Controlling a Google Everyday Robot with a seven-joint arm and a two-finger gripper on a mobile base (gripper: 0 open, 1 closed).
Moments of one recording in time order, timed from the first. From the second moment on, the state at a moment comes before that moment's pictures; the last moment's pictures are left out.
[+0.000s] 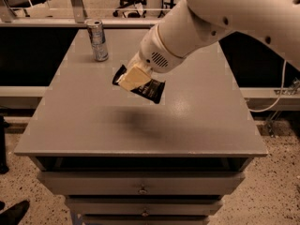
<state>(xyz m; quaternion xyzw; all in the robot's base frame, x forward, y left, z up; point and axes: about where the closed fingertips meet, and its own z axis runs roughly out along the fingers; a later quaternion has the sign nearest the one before) 0.524 0.031 0.934 -0.56 0.75 0.16 0.32</state>
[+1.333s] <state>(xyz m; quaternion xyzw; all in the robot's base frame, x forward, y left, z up) 0.675 -0.073 0.970 -0.46 0.74 0.07 0.48</state>
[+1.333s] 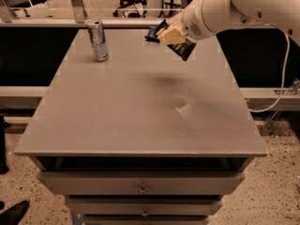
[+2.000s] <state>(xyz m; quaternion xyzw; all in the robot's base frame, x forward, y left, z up) 0.797 -0.076 0.968 -0.43 0.72 0.06 0.54</state>
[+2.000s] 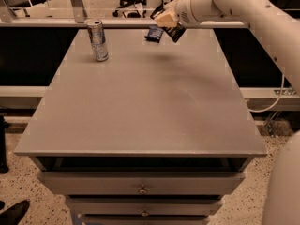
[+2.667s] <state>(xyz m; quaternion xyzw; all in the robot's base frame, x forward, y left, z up) 0.855 -0.080 0.941 -0.39 0.74 0.08 0.54</state>
